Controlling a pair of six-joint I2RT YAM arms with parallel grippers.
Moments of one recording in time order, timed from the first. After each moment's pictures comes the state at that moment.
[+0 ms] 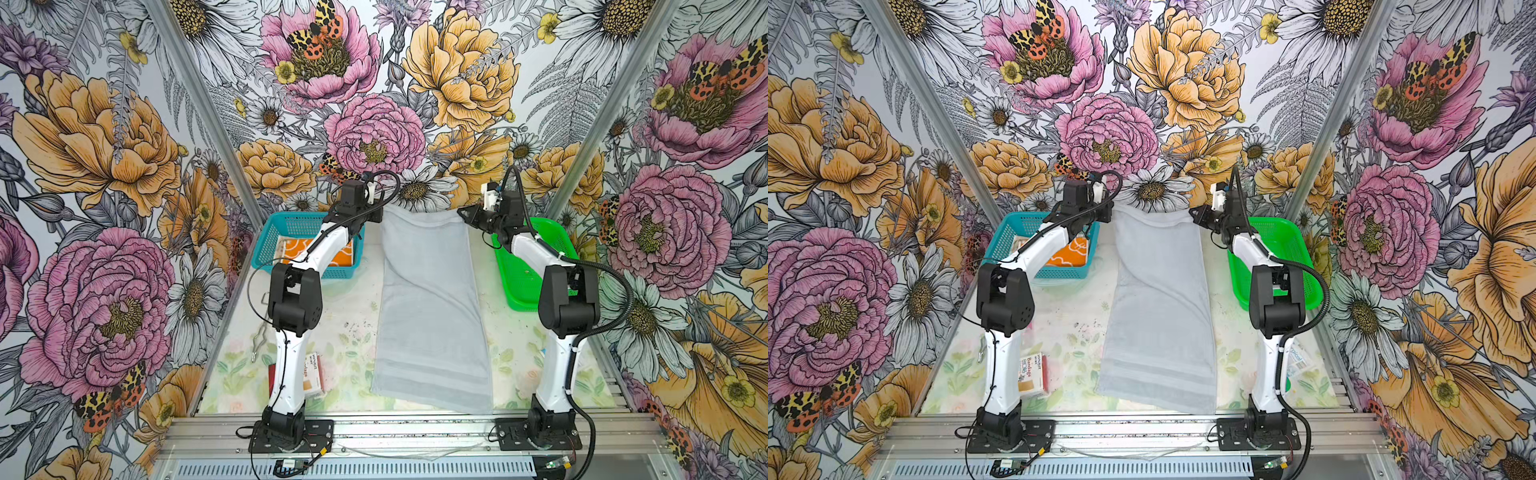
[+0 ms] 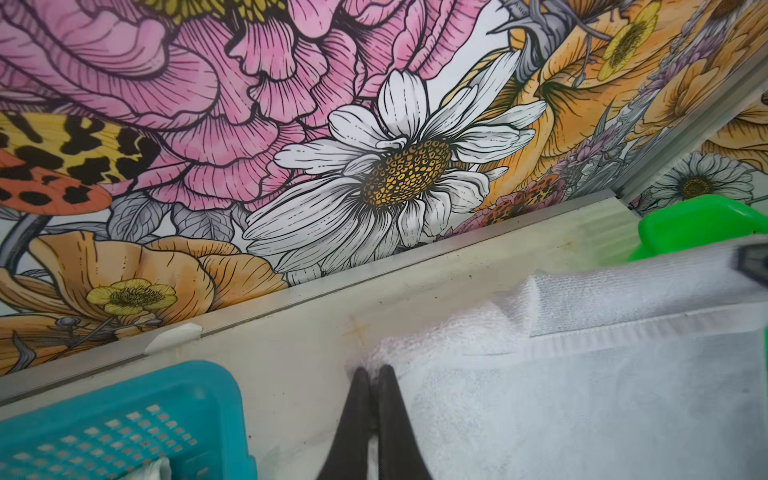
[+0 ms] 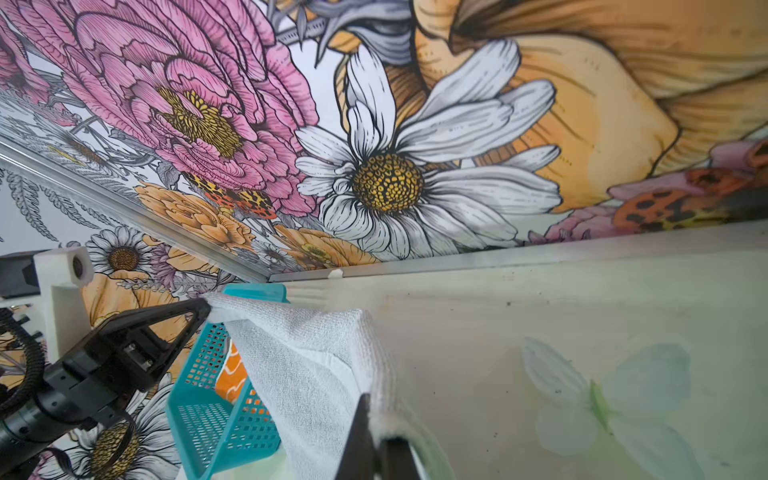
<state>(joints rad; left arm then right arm) -0.29 2.29 2.11 -0.22 0.17 -0.09 0.04 2.12 1.74 0.01 -0.59 0.51</state>
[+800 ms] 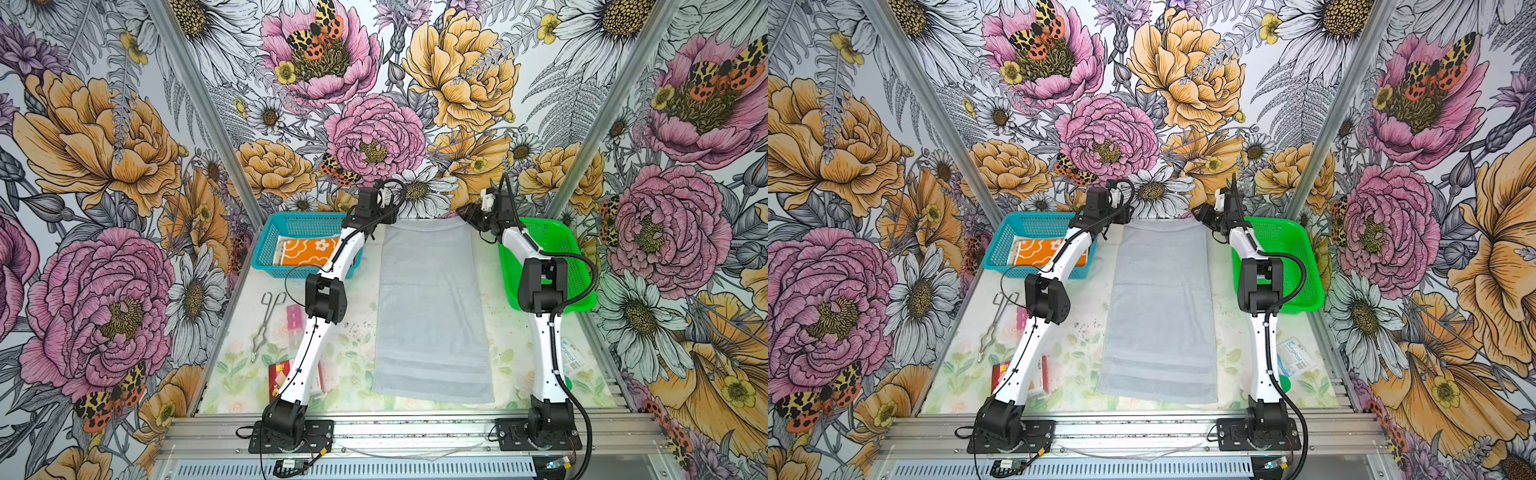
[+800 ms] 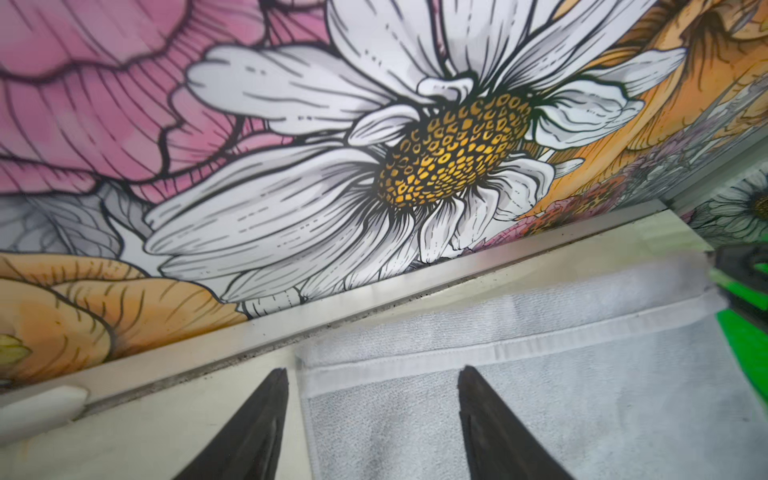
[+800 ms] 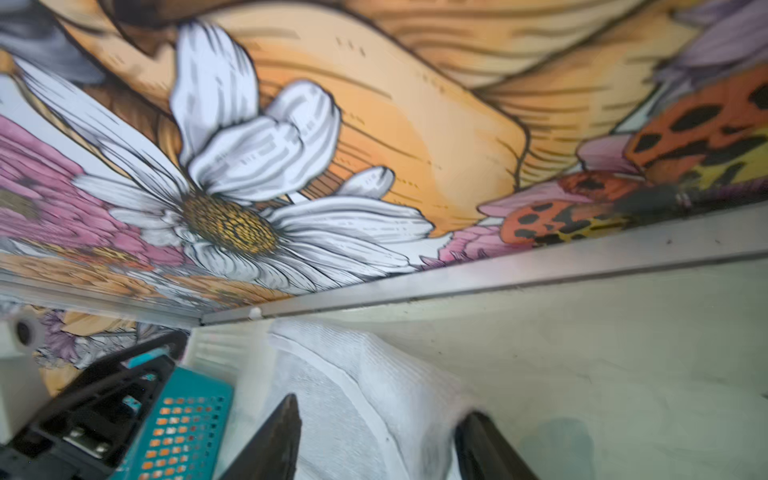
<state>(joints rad) -0.30 2.87 2.91 -0.43 0.17 -0.17 -0.01 2.57 2.28 -0.18 -0.55 0.56</state>
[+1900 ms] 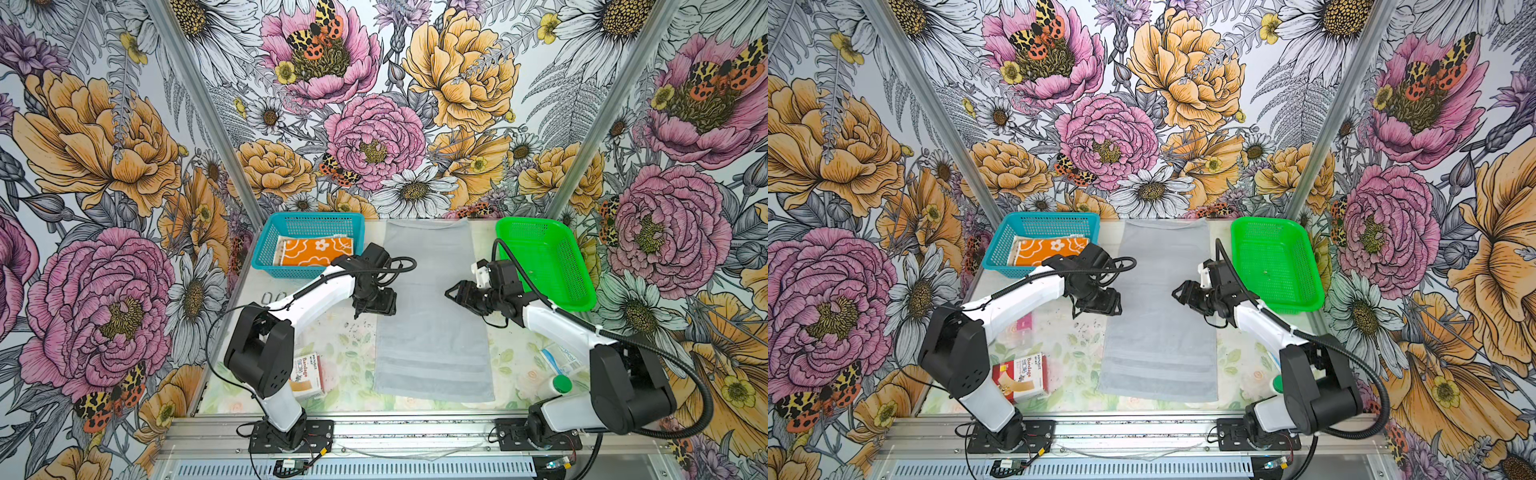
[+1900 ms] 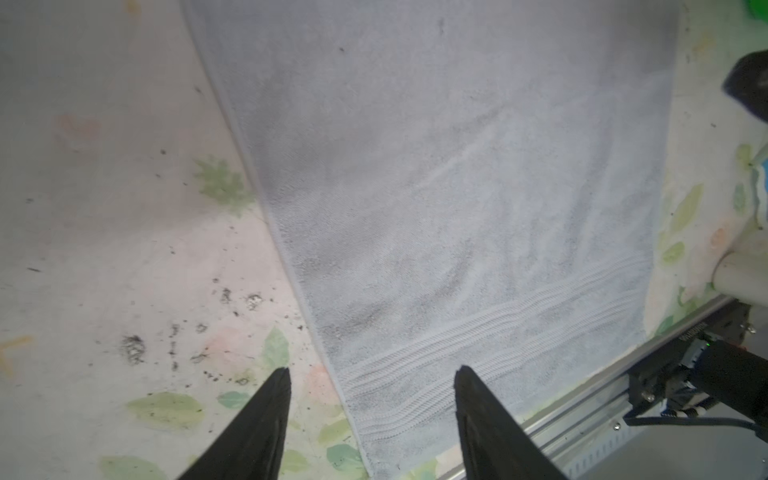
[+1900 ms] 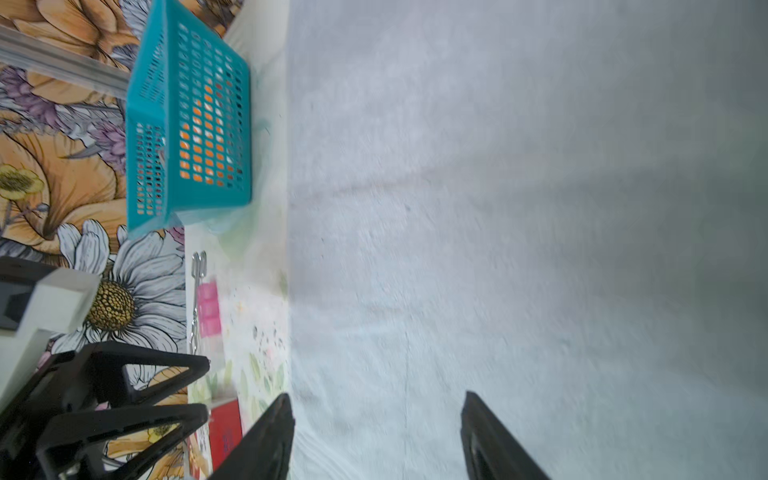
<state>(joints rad) -0.63 1.64 1.26 -0.86 0.23 -0.35 0.30 1.35 0.73 -0.23 -0.44 0.70</state>
